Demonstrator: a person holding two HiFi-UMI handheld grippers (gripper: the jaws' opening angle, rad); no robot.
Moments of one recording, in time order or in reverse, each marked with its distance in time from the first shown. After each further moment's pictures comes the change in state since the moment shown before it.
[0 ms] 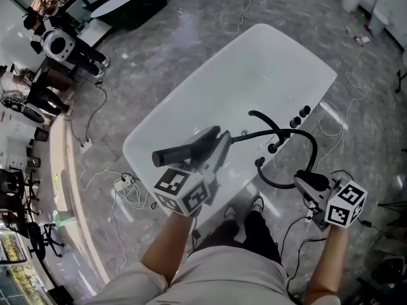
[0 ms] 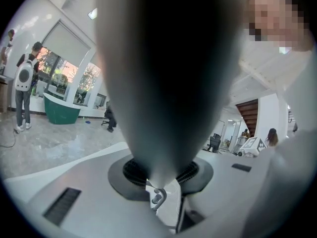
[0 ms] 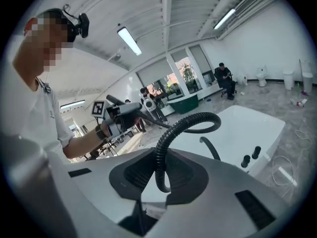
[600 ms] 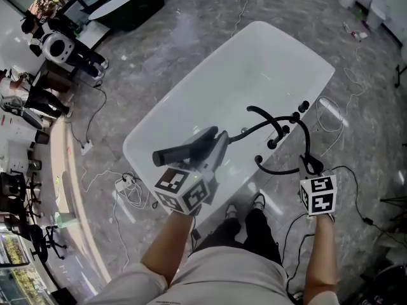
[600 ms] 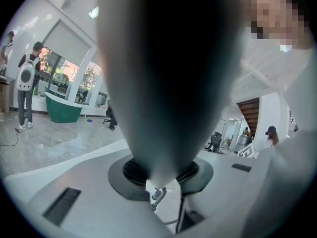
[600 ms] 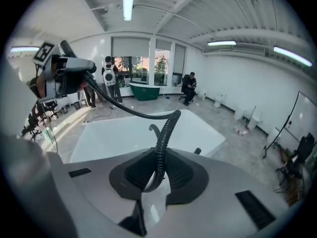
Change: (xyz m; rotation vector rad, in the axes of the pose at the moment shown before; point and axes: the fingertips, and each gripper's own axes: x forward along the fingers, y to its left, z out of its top) left arm -0.007 -0.004 -0.018 -0.001 0.021 0.012; right arm 0.008 -0.085 -0.039 -0.194 0.168 -0.656
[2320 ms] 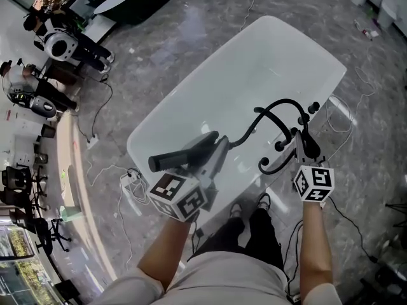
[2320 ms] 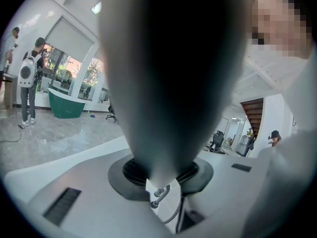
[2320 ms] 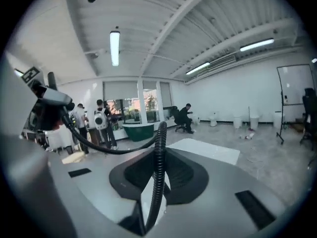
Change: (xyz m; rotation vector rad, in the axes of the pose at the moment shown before) left arm 0.003 0.020 -0.005 -0.034 0.041 0.028; right arm 0.066 -0.012 0.072 0.247 -0.476 -0.020
